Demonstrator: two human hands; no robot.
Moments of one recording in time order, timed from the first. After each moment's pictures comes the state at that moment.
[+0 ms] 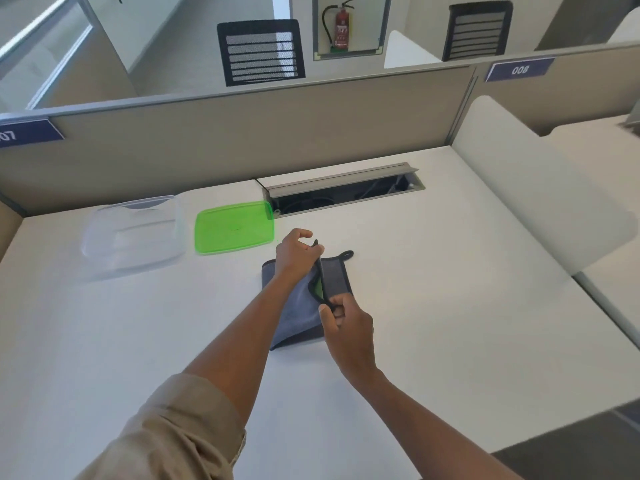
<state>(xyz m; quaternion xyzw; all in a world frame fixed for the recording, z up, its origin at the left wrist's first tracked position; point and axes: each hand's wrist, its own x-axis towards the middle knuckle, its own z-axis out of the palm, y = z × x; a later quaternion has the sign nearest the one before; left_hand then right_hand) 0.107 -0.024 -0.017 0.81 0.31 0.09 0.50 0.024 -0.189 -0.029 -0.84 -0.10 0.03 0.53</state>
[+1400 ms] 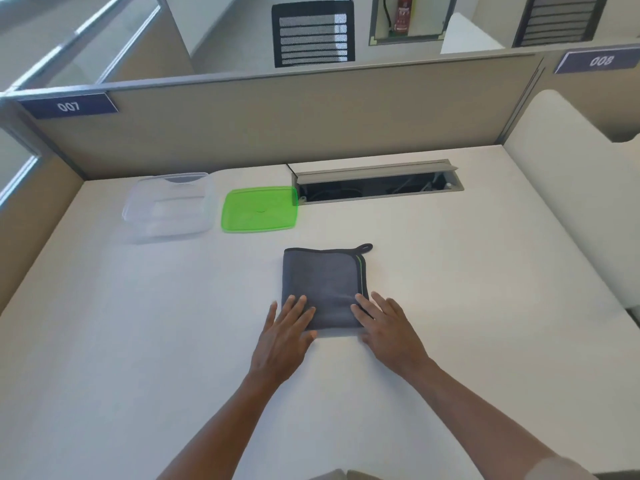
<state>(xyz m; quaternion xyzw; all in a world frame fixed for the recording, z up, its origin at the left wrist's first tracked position) -0.058 -0.076 -0.096 0.98 0.15 0.05 0.11 0.100 -0.275 -0.100 -0.86 -0.51 0.02 0.04</state>
